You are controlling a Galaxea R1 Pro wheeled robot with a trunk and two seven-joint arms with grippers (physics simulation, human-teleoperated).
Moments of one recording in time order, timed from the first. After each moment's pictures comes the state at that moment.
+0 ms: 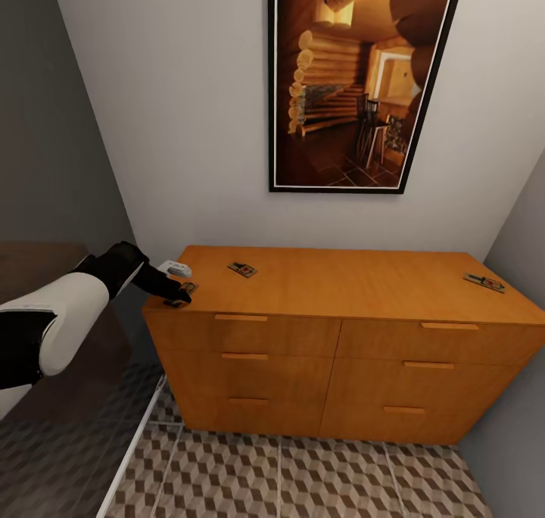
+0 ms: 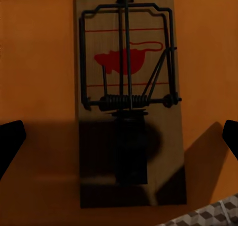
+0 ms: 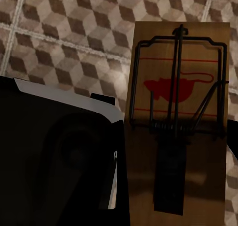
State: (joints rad) left arm -1.43 0.17 -0.11 -0.13 -0.49 0.69 -0.76; right arm -0.01 -0.07 -0.12 -0.01 0.34 -0.55 -0.06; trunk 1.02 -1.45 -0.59
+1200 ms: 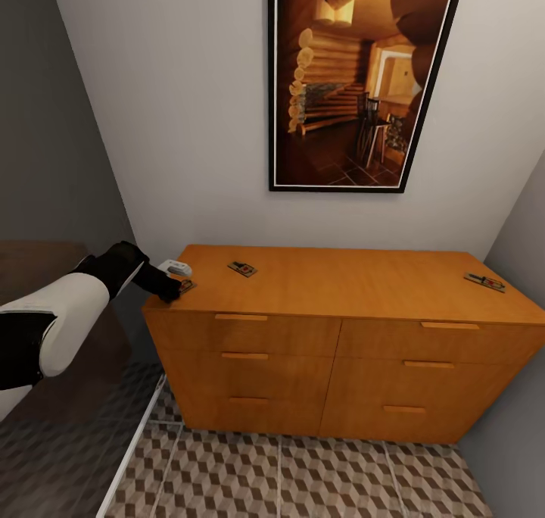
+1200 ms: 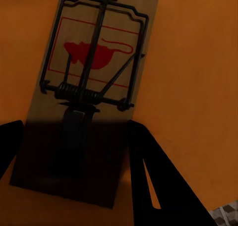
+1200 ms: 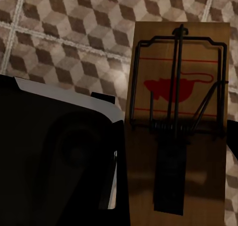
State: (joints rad) left arm -1.43 0.17 -0.11 -0.15 -0.48 0.70 -0.75; right arm -0.01 -0.07 -0.12 -0.01 0.34 -0.55 -0.06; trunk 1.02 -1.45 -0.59
